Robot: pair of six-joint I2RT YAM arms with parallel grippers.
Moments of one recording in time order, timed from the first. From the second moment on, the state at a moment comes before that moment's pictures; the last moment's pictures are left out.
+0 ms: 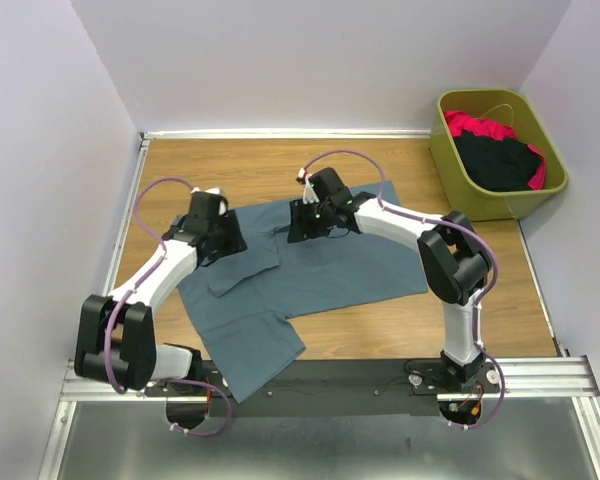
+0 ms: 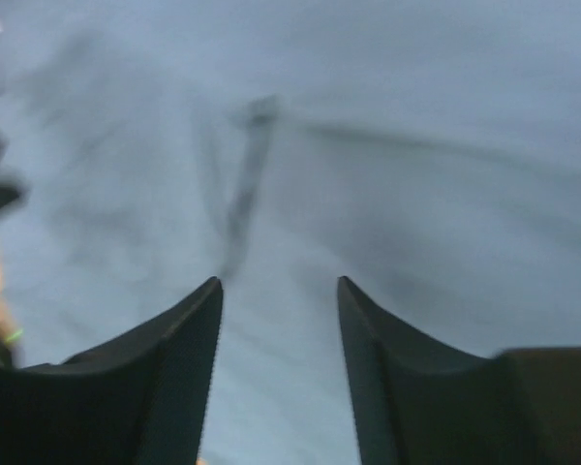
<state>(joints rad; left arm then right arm) -0.24 1.34 0.82 -0.38 0.06 -0.46 0.68 2.01 1.45 -0.29 -0.27 0.37</state>
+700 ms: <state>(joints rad) -0.05 1.27 0.71 -0.35 0.07 -0.49 0.75 2.10 1.37 -0.07 -0.52 0.60</state>
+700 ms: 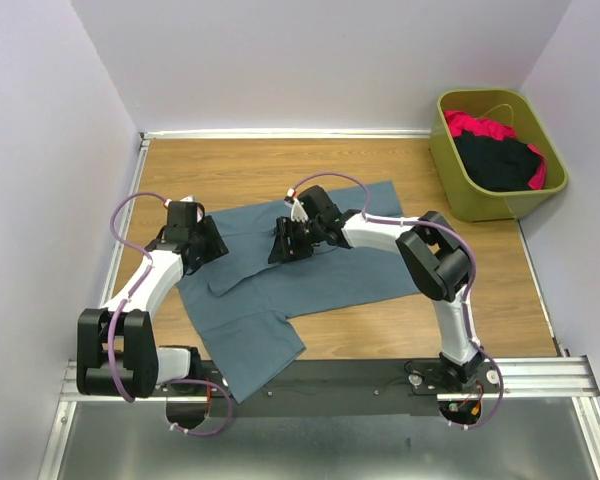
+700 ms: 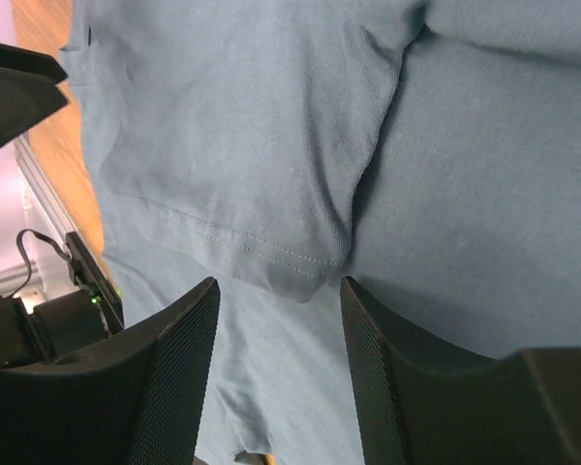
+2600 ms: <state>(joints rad) -0.05 1.15 0.70 -0.52 -0.01 -0.51 0.75 2.13 1.55 -0.15 -0.45 0.62</state>
